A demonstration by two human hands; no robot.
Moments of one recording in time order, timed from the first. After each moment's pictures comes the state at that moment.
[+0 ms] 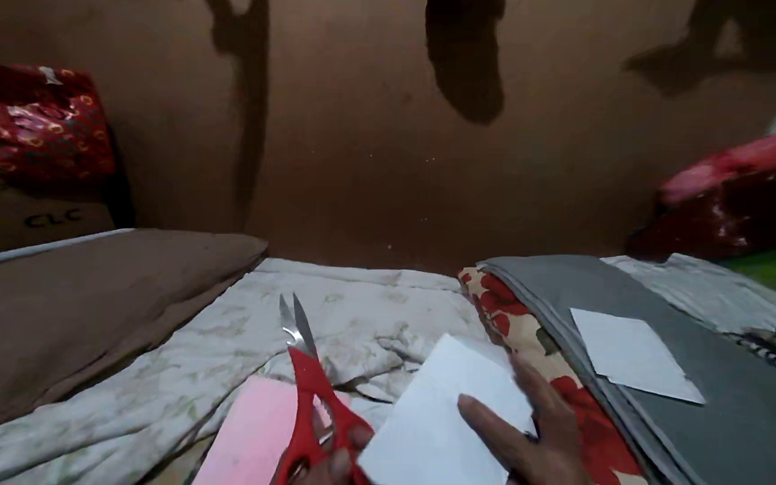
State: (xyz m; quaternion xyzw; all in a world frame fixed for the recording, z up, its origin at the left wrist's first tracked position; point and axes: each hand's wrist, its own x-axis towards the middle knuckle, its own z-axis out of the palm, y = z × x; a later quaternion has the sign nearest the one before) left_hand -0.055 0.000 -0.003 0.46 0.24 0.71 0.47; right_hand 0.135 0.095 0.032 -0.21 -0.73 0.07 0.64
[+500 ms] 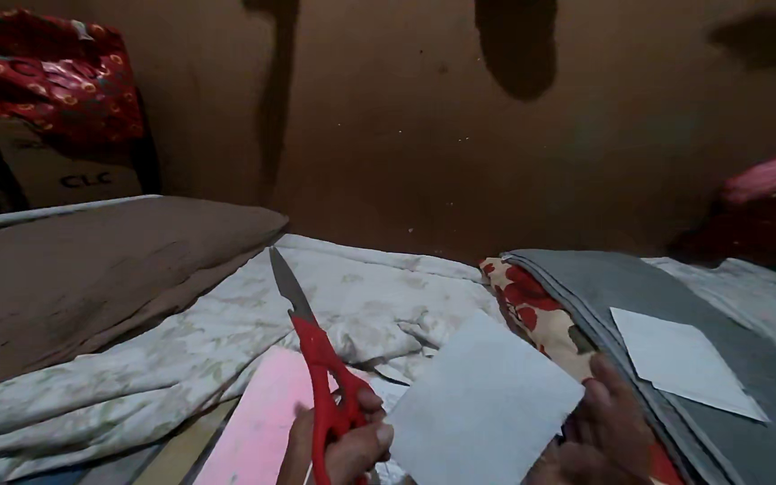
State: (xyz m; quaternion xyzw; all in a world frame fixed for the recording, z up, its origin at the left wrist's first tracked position) left_hand -0.041 -0.006 0.015 0.38 0.37 0.77 0.35; right_hand 0.120 0.099 0.029 -0.14 -0.70 0.08 0.70
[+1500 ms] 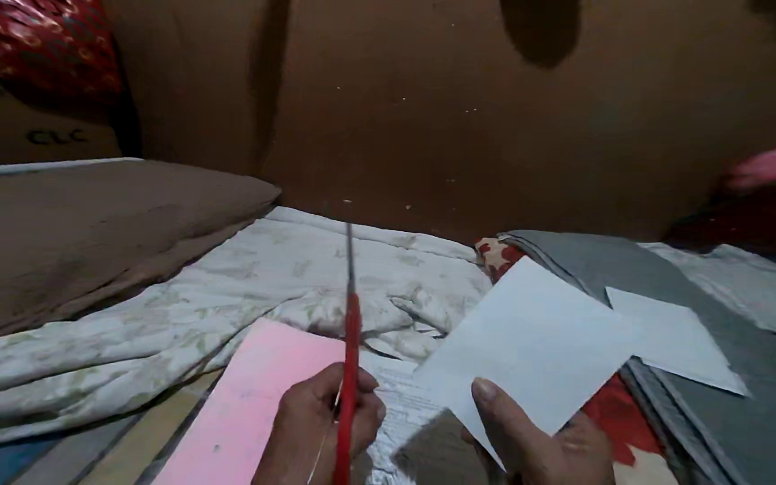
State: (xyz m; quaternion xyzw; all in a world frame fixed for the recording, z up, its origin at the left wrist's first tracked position) left_hand -0.041 -0.004 0.018 0.43 0.55 0.66 0.26; right_hand 0.112 0.048 0.065 -0.34 -0.50 0.51 0.61
